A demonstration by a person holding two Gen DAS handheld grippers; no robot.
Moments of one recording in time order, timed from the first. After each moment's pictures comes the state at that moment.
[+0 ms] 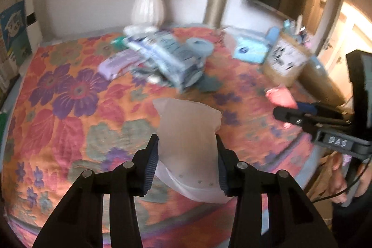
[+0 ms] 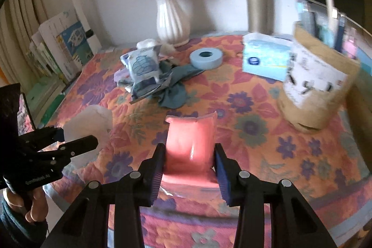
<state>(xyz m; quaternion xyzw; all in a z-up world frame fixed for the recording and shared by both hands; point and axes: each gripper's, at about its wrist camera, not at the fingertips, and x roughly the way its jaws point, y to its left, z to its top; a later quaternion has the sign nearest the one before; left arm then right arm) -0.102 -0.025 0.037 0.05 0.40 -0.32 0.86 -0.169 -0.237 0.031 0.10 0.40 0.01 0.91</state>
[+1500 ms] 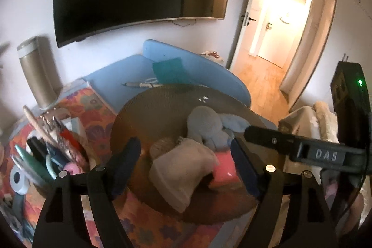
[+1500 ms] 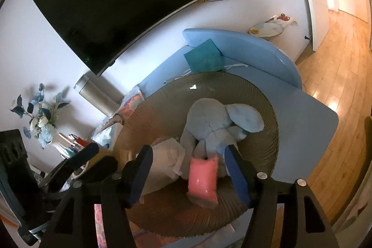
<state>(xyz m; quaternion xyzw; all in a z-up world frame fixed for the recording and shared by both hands) -0.145 -0.400 0.114 0.13 0.33 -0.53 0.77 -0.318 -0.556 0.088 0.36 0.29 -0.23 0.85</state>
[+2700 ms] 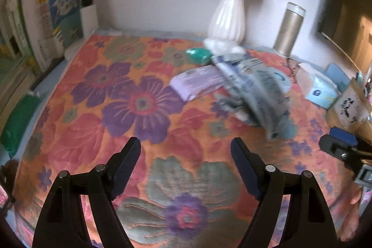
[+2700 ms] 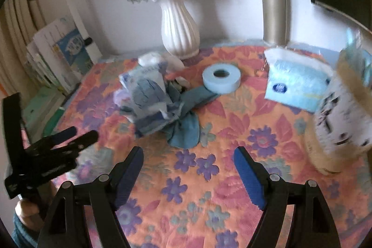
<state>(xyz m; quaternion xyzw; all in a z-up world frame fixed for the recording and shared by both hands) -0.035 0.013 0.011 -0.01 0.40 -0.13 0.91 -0.097 -0.219 0.022 0.10 0.40 0.02 0.91</state>
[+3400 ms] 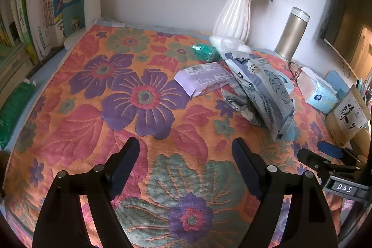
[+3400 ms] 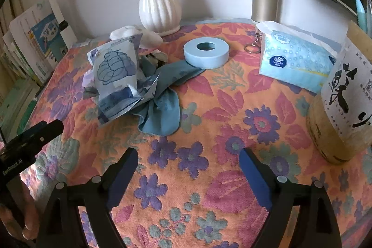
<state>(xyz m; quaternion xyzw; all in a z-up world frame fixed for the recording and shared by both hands) -0.029 0.020 0.006 -0.03 0.40 -0.14 0.90 -0.081 -0.218 -0.008 0.09 0.44 -0.03 0.89</state>
